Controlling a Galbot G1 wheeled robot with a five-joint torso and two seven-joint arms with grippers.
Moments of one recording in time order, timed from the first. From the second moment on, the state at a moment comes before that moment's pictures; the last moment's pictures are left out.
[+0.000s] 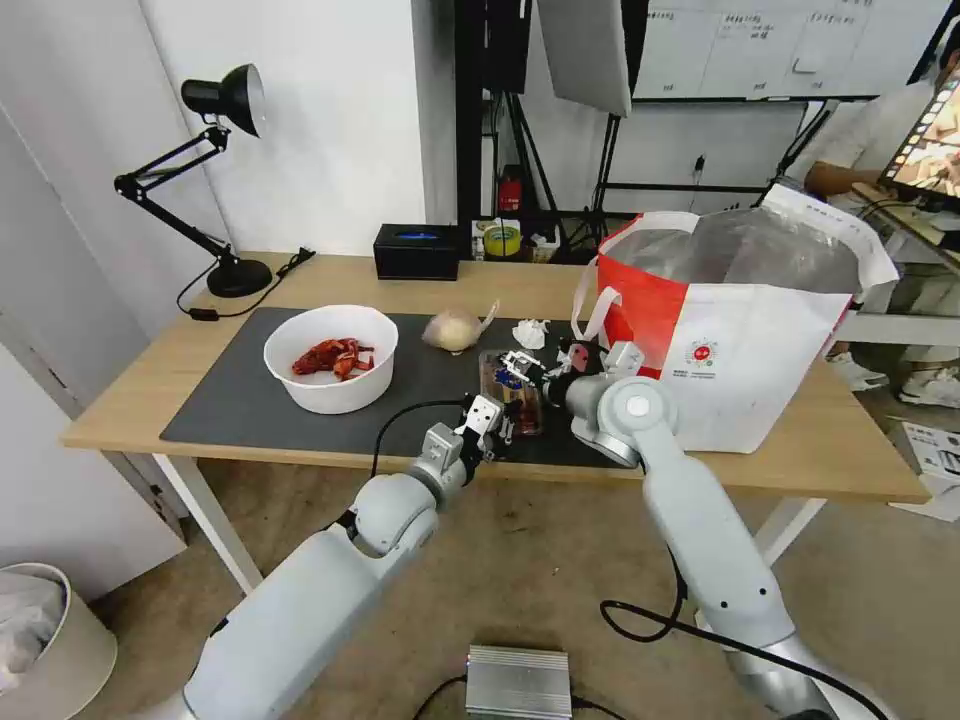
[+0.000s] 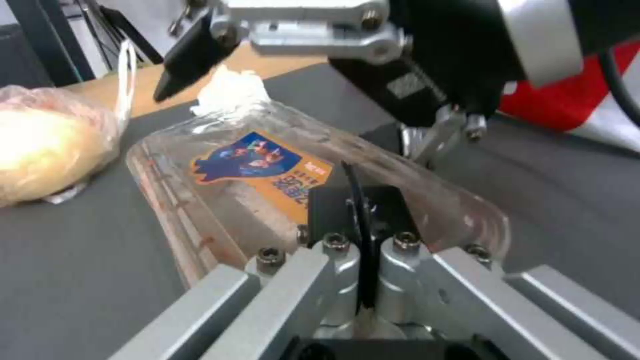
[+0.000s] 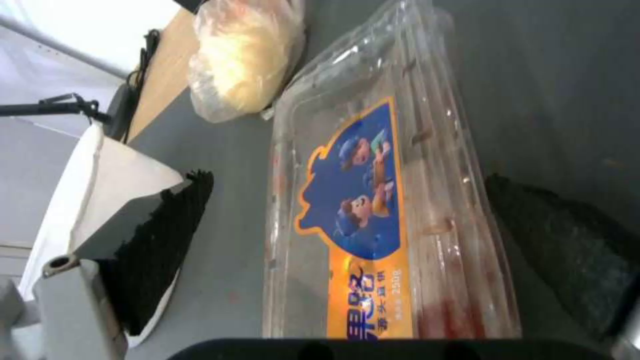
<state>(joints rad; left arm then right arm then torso) 0.77 -1.18 0.16 -1.69 -0.37 0.26 -0.01 -0.65 1.34 0.18 1.59 1.46 -0.61 0.65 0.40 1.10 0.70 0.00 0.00</state>
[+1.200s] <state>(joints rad) 0.79 -1.18 0.15 -1.69 -0.36 0.25 -0.02 -0.64 1.38 0.18 1.56 1.44 -0.65 0.63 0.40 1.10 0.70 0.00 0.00</state>
